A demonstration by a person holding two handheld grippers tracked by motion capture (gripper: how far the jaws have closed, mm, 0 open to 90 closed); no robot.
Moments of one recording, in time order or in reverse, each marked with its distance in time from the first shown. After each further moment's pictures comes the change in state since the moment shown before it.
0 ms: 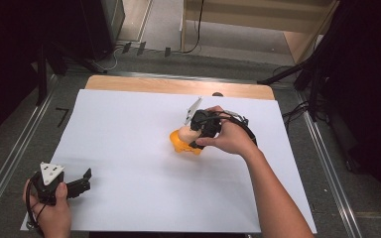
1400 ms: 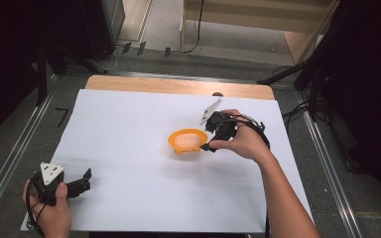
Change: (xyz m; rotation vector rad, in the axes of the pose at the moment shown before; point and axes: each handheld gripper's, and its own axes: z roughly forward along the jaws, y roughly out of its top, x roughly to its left) left arm 0.000 0.000 0.000 0.000 0.001 0.000; right arm 0.003 -0.041 -0.018 -0.044 -0.026 0.130
